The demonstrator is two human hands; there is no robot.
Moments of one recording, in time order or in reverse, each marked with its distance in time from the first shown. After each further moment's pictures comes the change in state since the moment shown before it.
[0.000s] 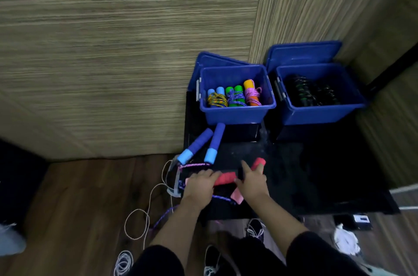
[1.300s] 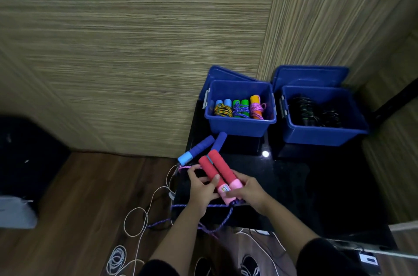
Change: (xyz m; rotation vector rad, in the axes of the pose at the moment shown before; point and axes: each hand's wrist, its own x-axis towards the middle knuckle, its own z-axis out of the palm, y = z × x) left_hand -0.015 0.074 -0.028 -1.723 0.409 -0.725; right_hand -0.016 0.022 -0.048 0.857 -0.505 -0.329
